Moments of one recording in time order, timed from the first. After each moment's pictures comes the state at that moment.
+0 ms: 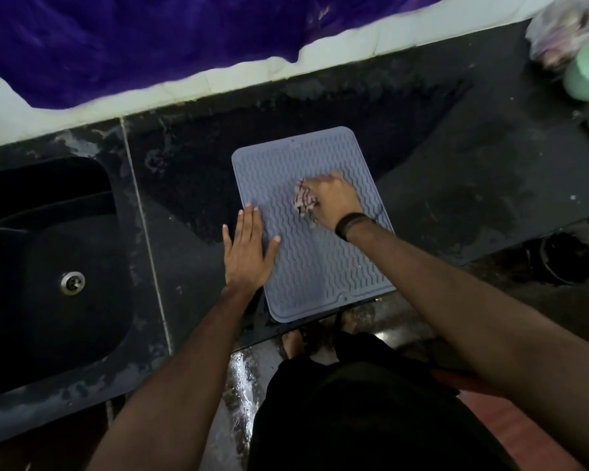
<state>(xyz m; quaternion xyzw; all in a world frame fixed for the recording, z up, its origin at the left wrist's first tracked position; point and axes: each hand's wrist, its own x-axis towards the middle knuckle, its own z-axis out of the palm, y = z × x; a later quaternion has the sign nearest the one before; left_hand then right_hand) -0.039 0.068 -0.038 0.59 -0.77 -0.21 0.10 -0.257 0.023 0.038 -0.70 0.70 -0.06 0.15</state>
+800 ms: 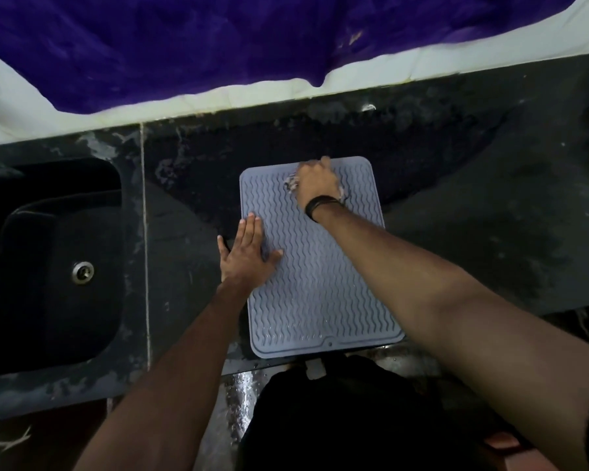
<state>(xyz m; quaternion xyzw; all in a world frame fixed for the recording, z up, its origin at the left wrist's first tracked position) -0.069 0.014 -0.030 0.66 -0.70 -0.26 -0.06 -0.246 -0.101 0.026 -0.70 0.71 0.04 0.08</state>
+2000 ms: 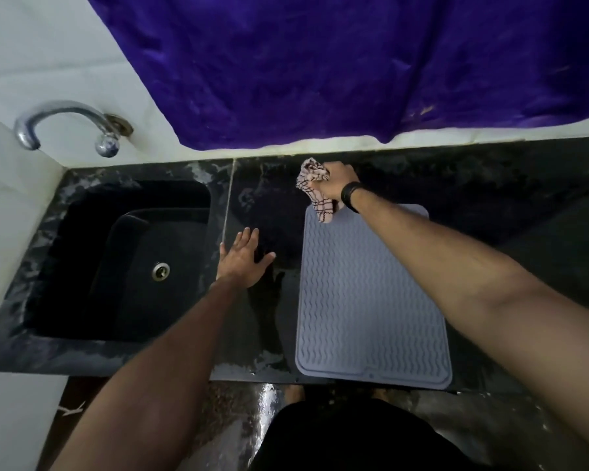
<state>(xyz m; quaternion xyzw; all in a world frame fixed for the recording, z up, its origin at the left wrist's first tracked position) 0.041 0.001 0.042 0.74 -0.63 -0.23 -0.04 -0.188 -0.164 0.092 -0.66 0.64 -0.16 0.36</state>
